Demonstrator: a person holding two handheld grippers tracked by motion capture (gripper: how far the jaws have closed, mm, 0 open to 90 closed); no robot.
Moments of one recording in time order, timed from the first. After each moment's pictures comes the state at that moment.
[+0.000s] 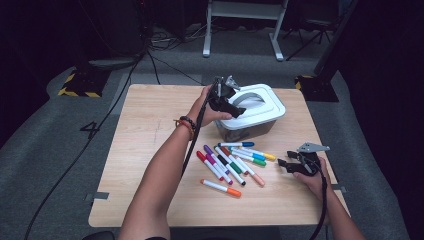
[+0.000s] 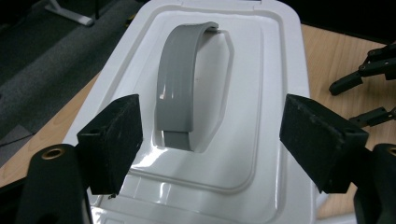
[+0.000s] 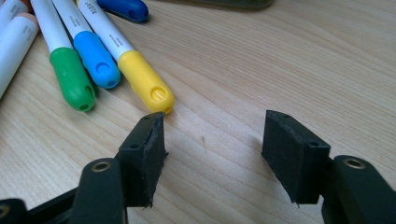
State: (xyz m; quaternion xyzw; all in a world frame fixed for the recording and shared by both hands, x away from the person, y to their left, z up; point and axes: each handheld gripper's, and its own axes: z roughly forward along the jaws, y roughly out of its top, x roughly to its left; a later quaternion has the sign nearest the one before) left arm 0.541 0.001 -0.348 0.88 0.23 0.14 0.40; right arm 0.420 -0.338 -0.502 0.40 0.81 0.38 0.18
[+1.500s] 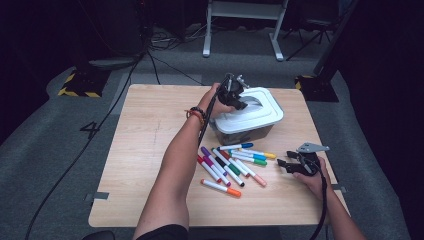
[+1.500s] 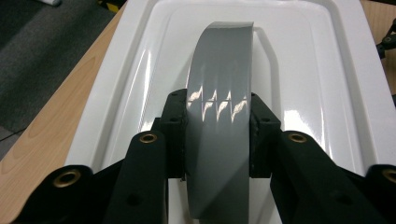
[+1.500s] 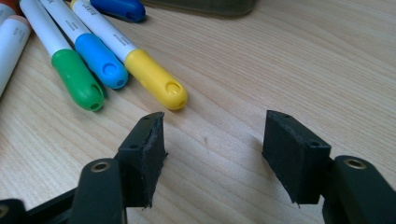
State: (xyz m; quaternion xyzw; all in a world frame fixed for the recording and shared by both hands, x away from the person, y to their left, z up) left arm 0.580 -0.022 -0.362 0.91 0.19 0.10 0.35; right arm 0.420 -0.337 -0.502 0.40 0.82 0.38 0.18
